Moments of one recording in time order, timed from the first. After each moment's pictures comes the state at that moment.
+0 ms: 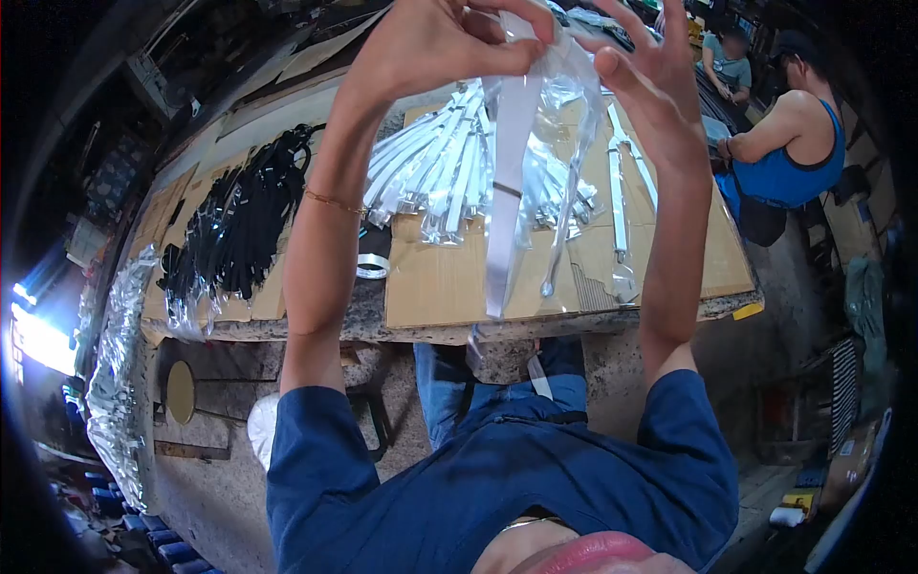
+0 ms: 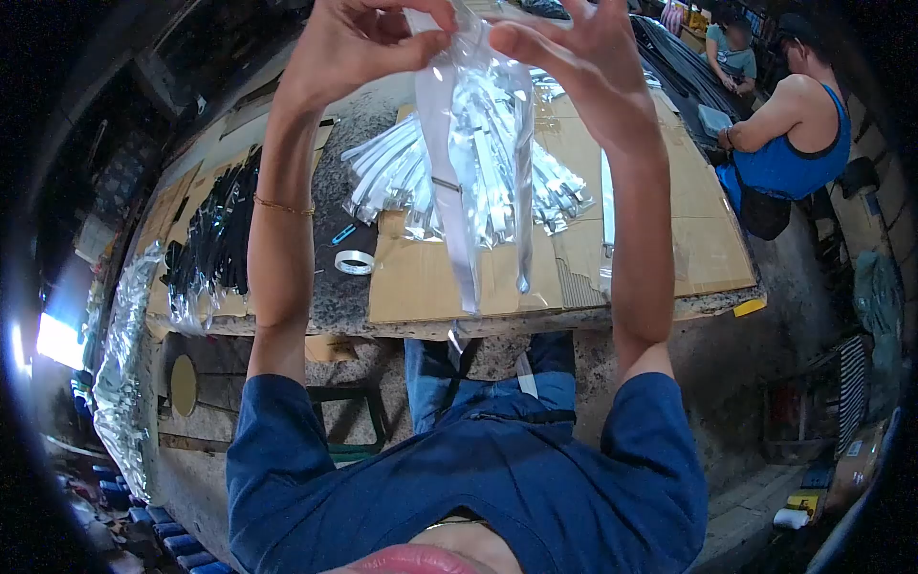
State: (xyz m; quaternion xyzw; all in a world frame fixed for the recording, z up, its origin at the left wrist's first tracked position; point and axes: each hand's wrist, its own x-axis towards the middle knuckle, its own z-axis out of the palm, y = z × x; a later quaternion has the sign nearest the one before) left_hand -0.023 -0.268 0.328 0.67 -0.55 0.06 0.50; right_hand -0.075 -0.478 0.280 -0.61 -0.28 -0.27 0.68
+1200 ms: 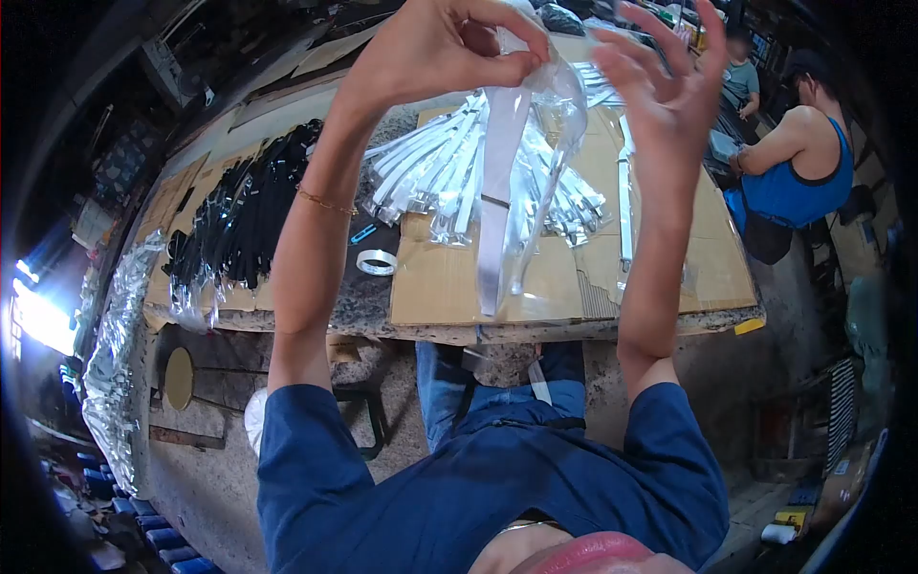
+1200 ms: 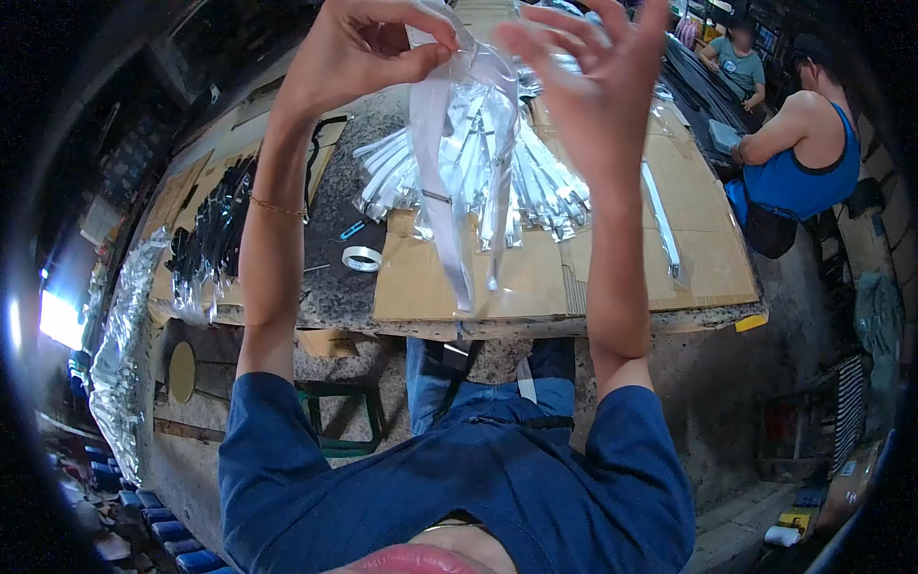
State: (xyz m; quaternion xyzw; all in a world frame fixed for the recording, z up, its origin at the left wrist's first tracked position) left_hand -0.025 -0.248 0.330 0.71 -0.56 0.09 0.42; right_hand -0.083 -0.432 0.268 -0.56 -0.23 -0.49 0.63
